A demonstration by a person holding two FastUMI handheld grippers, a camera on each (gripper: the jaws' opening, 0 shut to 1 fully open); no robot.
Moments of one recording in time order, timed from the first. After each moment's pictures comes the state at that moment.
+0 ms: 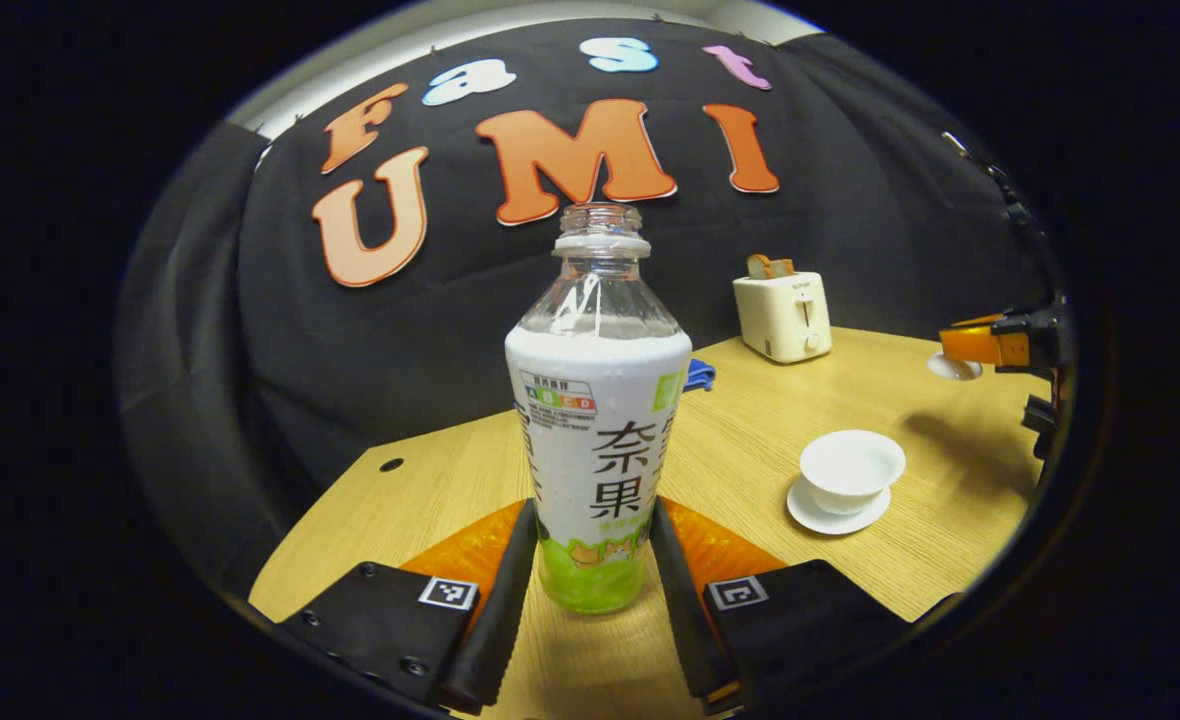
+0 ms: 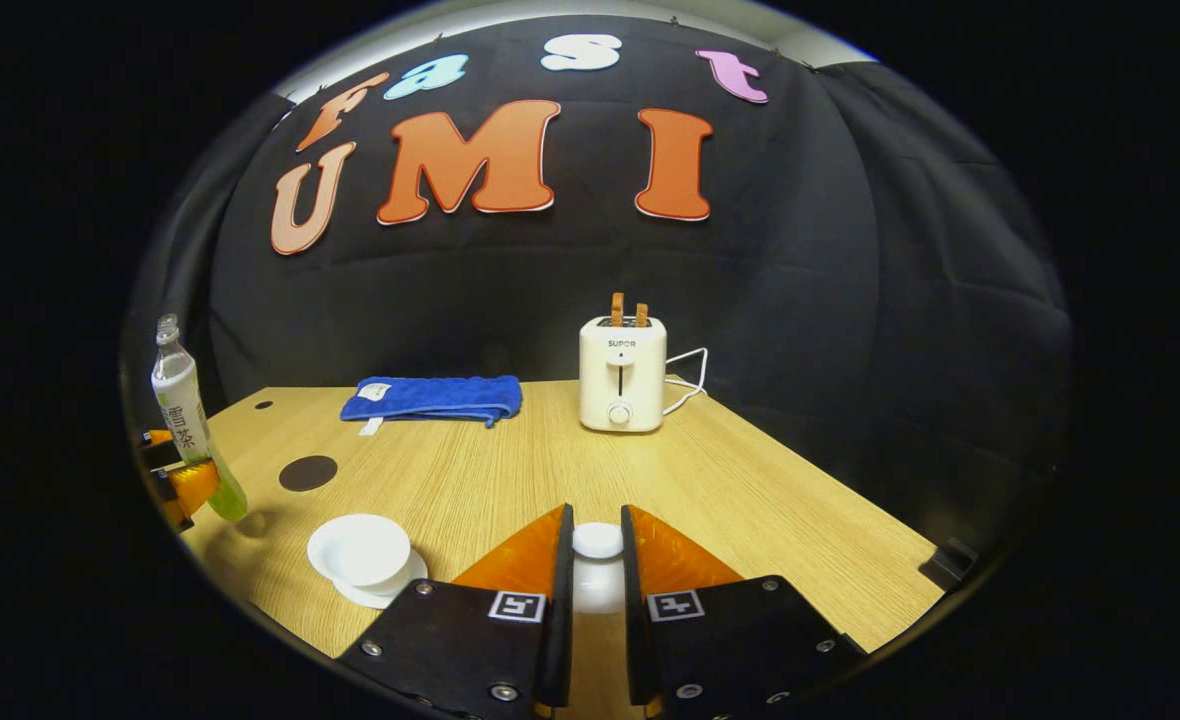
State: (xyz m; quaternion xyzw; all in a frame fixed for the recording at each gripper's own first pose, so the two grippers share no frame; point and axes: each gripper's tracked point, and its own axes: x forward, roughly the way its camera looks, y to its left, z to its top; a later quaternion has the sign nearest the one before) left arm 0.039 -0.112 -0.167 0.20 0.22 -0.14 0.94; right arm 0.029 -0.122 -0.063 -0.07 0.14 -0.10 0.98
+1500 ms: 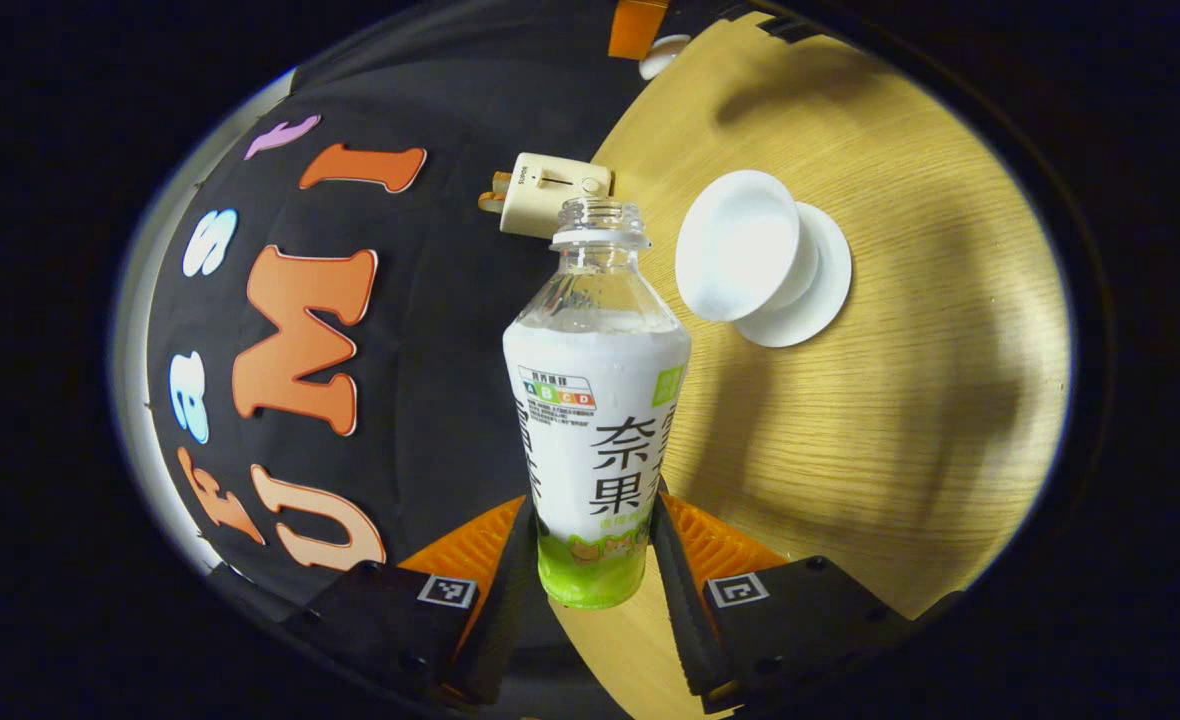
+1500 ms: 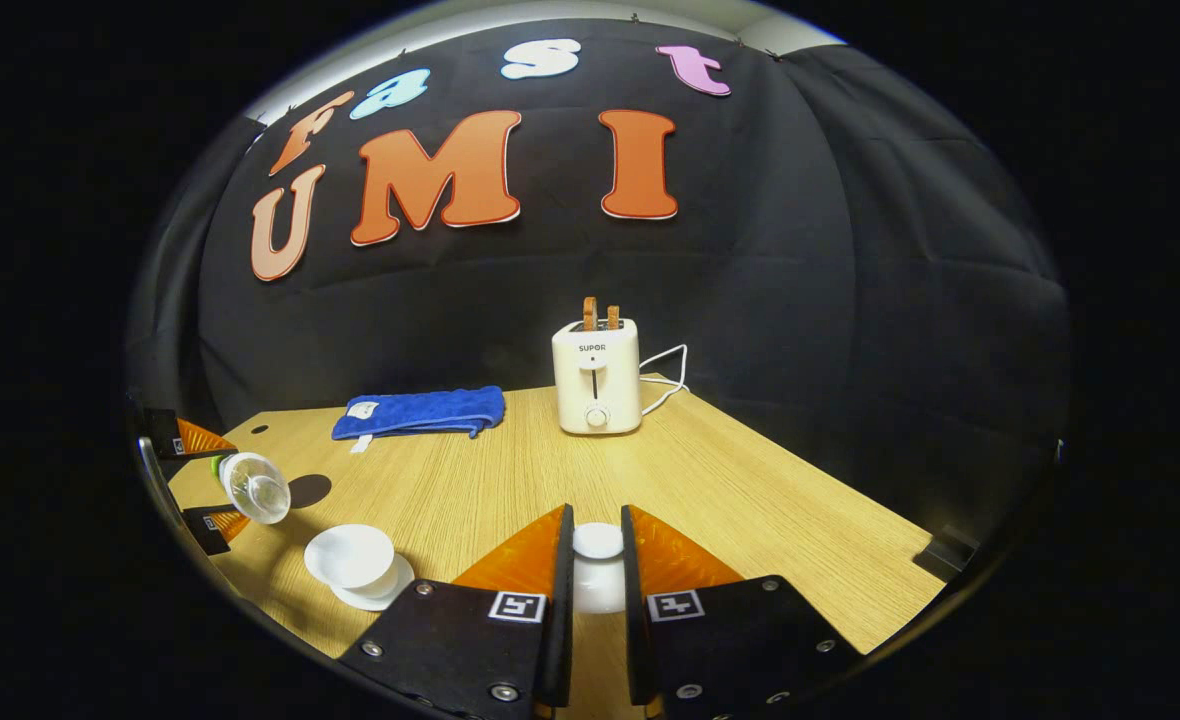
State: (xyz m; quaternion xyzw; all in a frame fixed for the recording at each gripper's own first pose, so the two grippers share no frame) left arm 0.058 -0.151 -0.202 0.68 0.15 -0.28 0.66; right arm 0.019 -0.138 -0.055 -0.04 0.14 -0.12 0.98
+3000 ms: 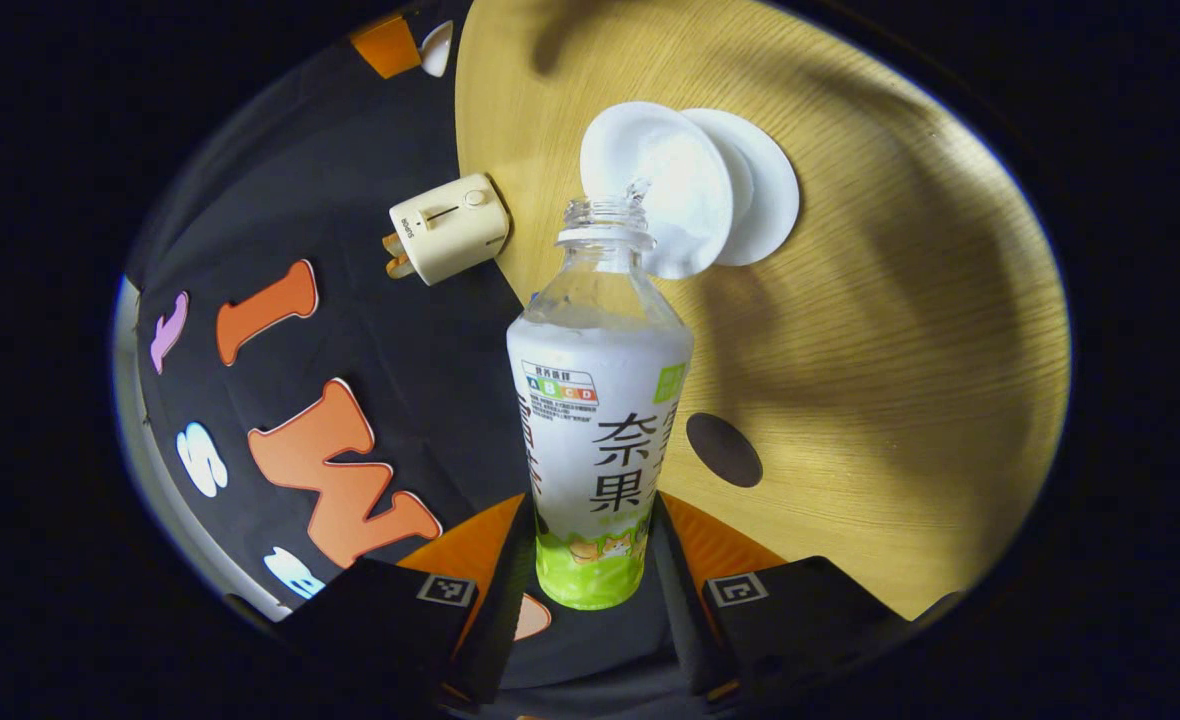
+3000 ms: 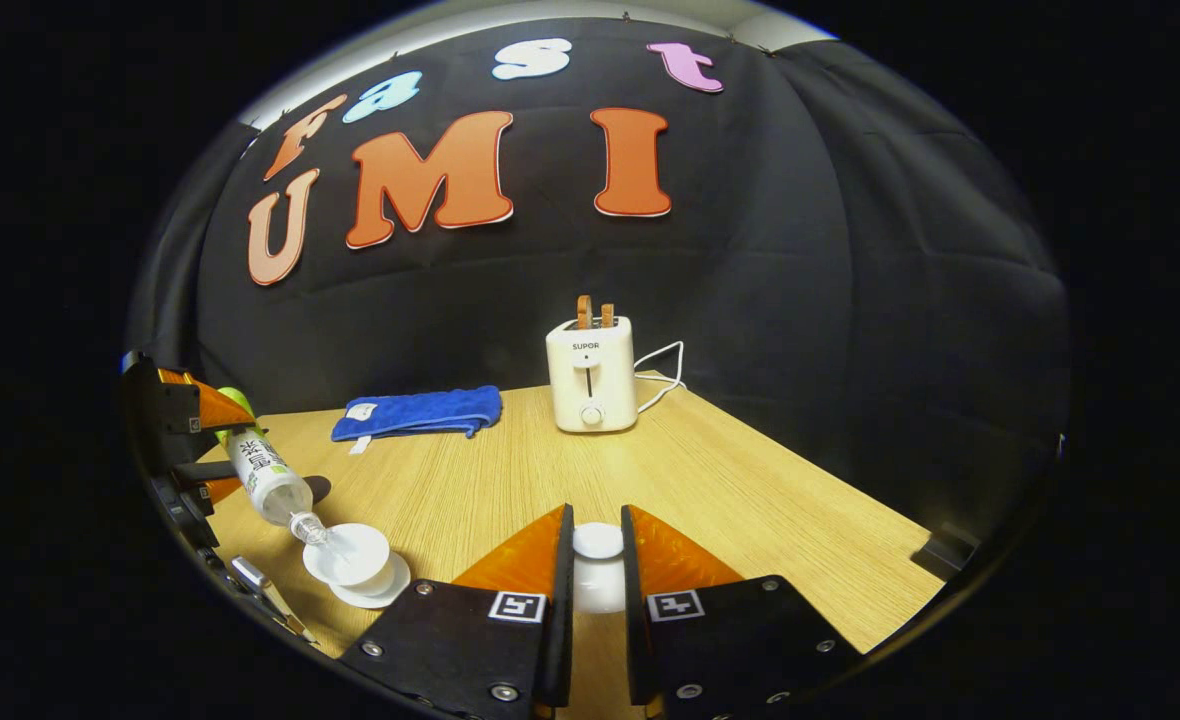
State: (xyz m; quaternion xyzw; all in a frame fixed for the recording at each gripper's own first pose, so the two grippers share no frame) left arm 0.085 -0.176 -0.169 0.86 0.09 -0.28 0.43; right arm 0.016 -0.144 -0.053 -0.03 0.14 -0.12 0.98
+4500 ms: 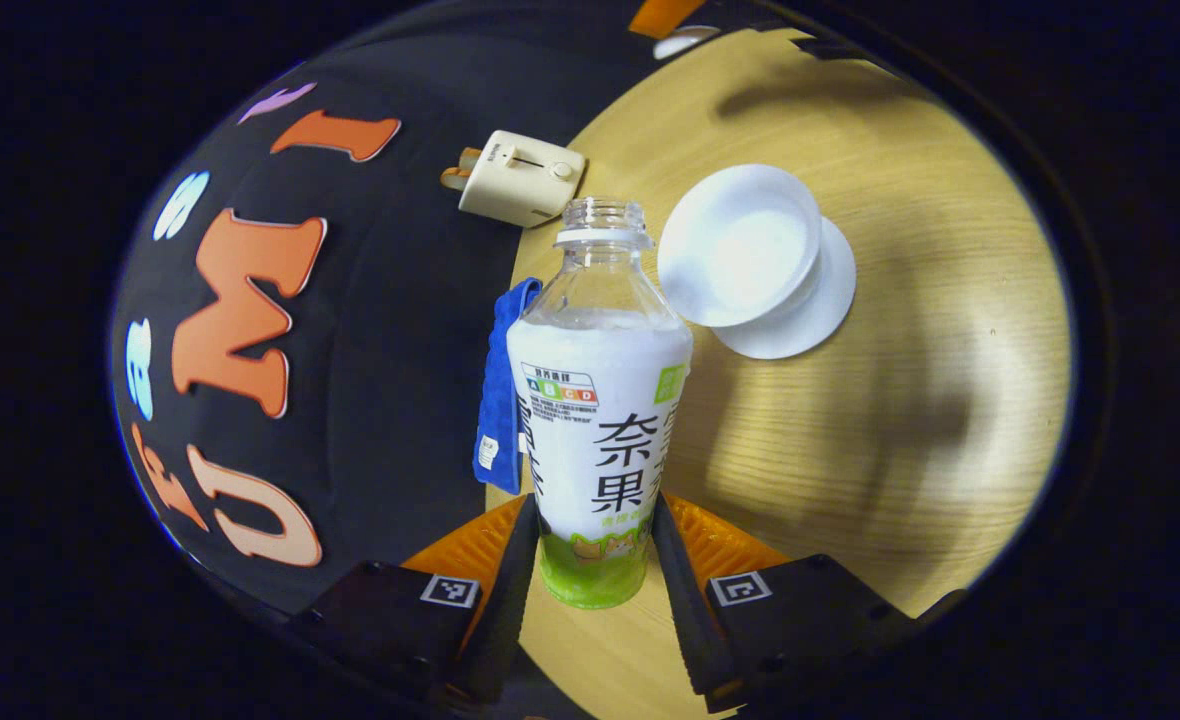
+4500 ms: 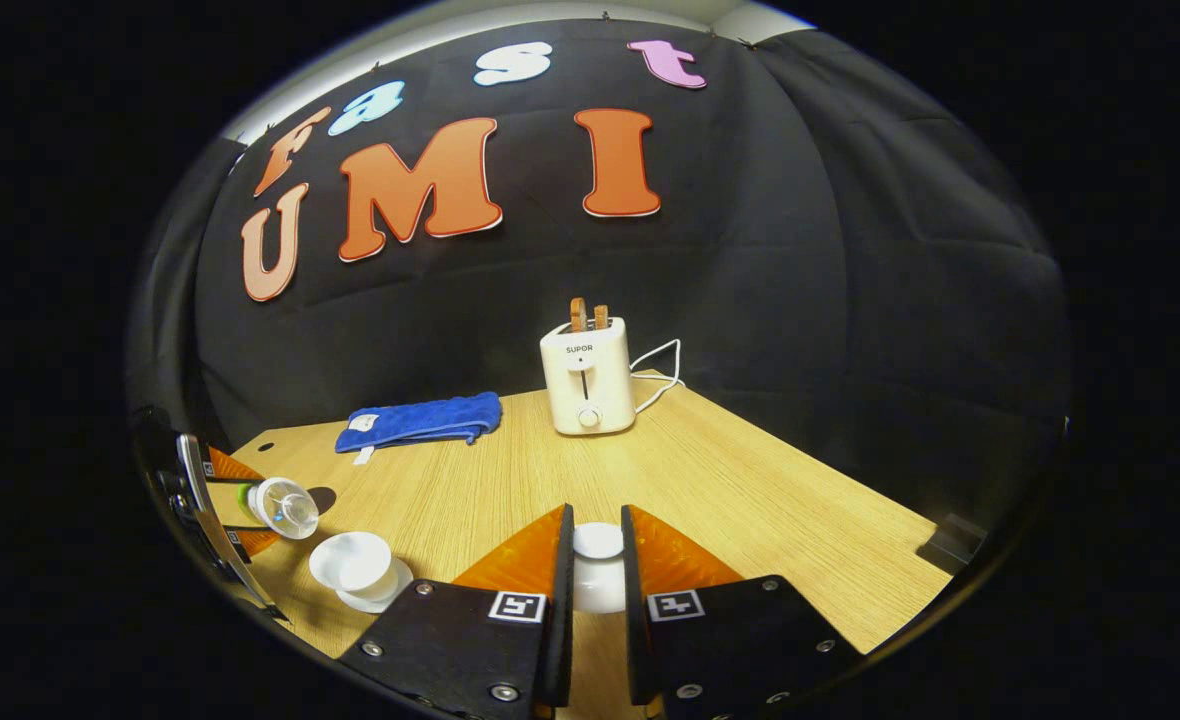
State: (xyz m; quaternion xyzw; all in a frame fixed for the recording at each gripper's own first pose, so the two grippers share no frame) left arm 0.065 -0.164 -0.235 0.59 0.24 -0.32 0.70; right arm 0.015 -0.145 -0.053 -0.01 0.14 -0.11 0.98
